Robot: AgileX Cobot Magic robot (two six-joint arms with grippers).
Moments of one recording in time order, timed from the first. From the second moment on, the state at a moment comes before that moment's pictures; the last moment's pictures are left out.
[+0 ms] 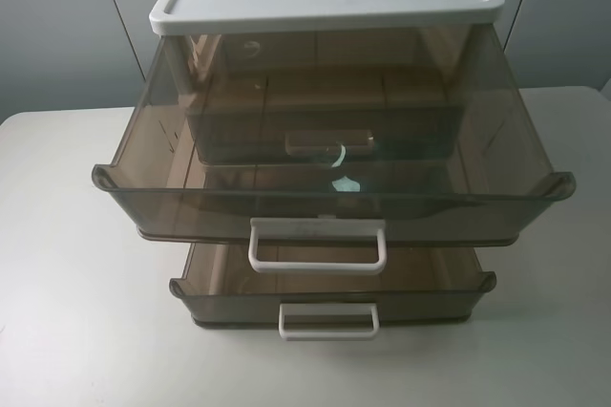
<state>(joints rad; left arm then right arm) -0.05 0.00 -0.51 0.18 1.08 -0.10 0.22 0.67 -0.90 -0.17 0.96 -0.10</state>
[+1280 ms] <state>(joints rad) -0.05 0.00 -0.51 0.18 1.08 -0.10 1.01 1.16 -1.08 0.33 0.90 -0.40</state>
